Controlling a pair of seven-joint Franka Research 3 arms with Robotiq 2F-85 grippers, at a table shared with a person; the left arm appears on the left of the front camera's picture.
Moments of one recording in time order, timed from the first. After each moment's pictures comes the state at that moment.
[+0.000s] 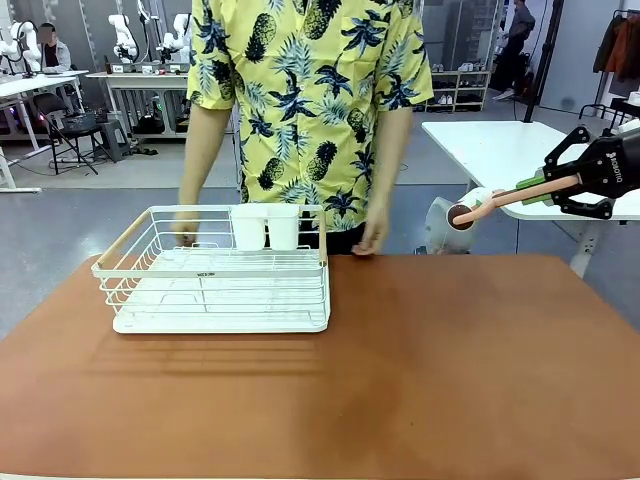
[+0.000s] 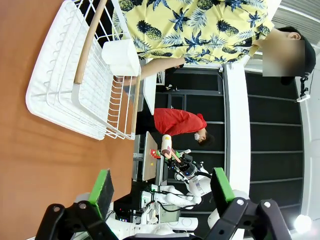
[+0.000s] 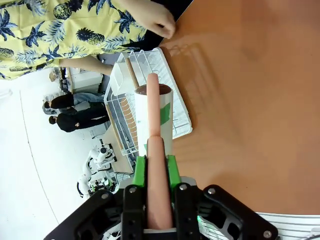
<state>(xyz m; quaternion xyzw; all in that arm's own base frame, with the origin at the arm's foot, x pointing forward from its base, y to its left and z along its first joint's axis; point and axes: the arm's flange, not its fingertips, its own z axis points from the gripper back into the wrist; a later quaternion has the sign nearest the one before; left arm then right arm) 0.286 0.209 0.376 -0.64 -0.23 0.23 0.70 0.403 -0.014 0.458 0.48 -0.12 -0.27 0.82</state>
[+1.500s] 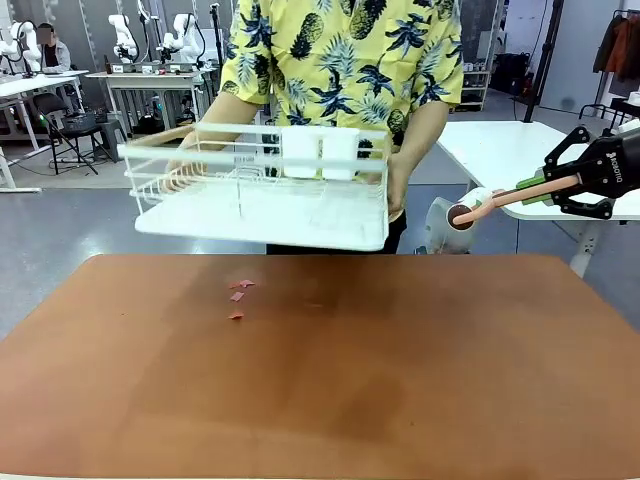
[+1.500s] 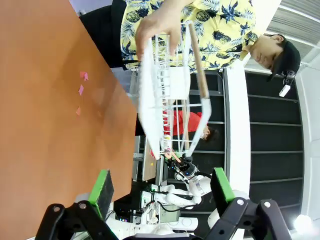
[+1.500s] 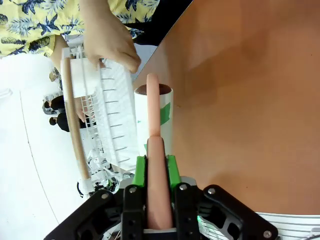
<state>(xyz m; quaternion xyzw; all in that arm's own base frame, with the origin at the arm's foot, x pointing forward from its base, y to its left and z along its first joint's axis) 0.286 0.209 0.376 -0.64 -0.23 0.23 0.70 0.403 -0.014 0.458 0.48 -0.12 -0.27 0.82</state>
